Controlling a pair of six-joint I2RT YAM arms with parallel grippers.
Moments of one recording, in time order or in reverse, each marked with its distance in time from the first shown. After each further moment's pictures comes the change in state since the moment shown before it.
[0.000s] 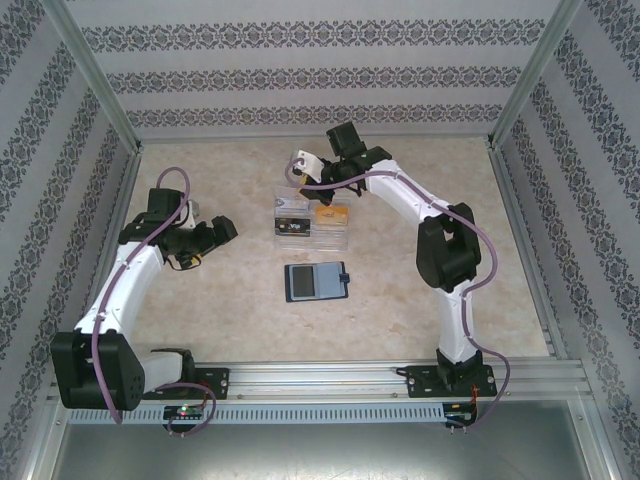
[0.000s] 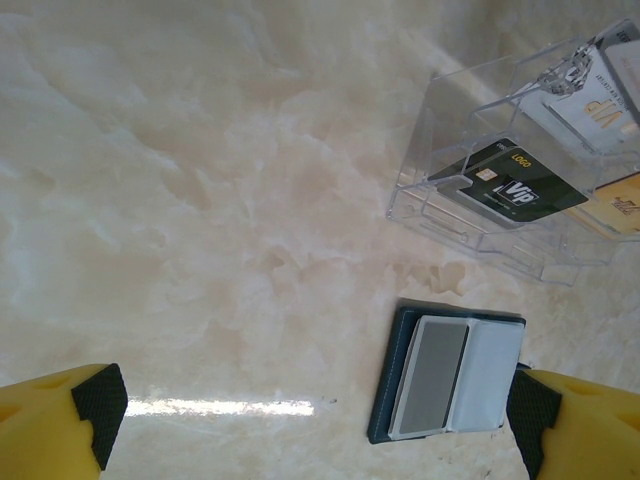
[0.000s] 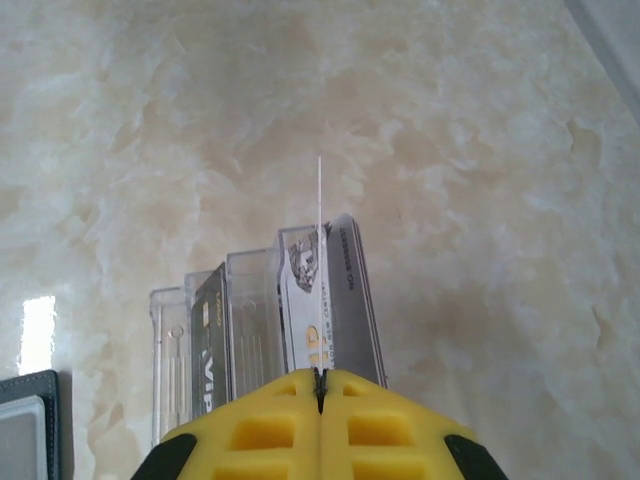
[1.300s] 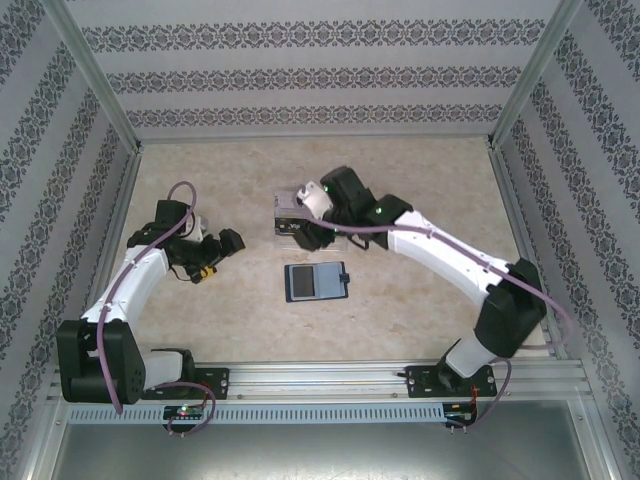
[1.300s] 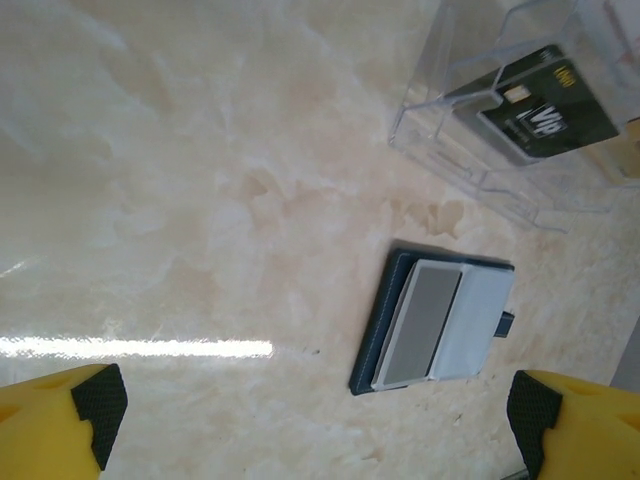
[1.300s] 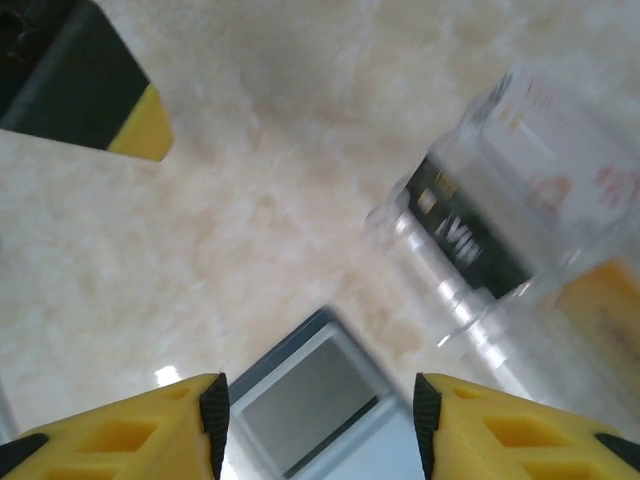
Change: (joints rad) left arm -0.010 0.027 -0.120 0.032 0.146 -0.038; right arm 0.288 -0.581 -0.552 0.053 0.363 0.723
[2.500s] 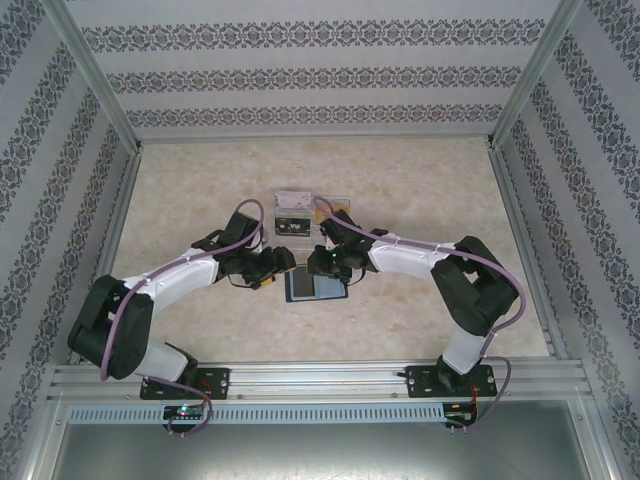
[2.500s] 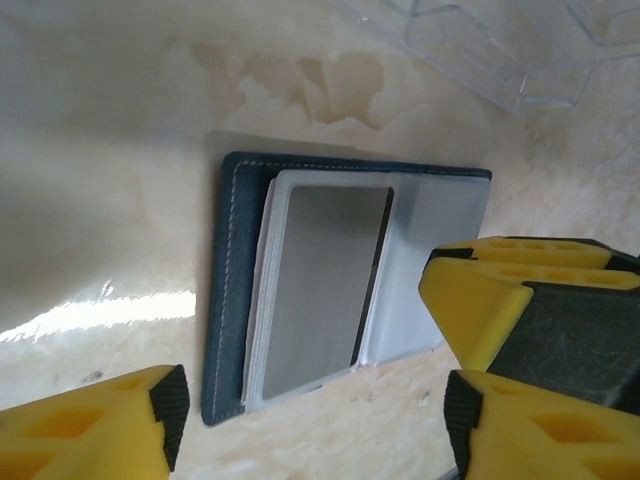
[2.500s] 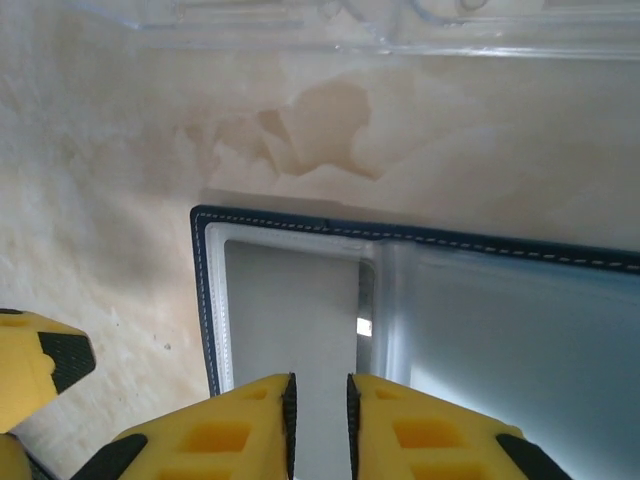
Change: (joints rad) left arm -0.468 0.201 -0.049 0.393 -0.074 -0.346; right arm -0.043 0.213 -0.316 0.319 -0.092 0.803
